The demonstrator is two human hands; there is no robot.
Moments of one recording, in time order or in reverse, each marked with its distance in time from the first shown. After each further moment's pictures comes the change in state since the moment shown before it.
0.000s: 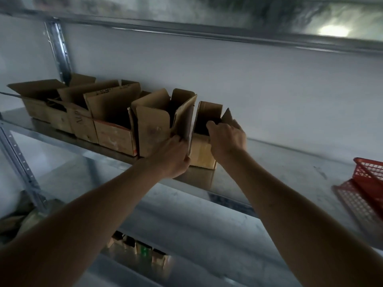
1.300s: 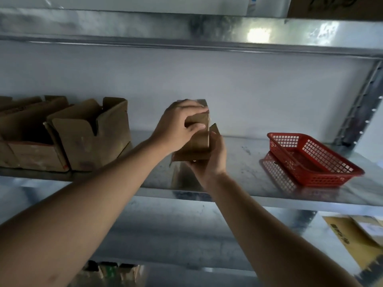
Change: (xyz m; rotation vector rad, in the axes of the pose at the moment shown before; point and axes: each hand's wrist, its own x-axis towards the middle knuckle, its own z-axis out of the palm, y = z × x) left_hand 0.073 0.184 -0.039 -0.569 0.398 0.380; right_hand -0.110 0.106 -0.007 2.334 0.206 0.851
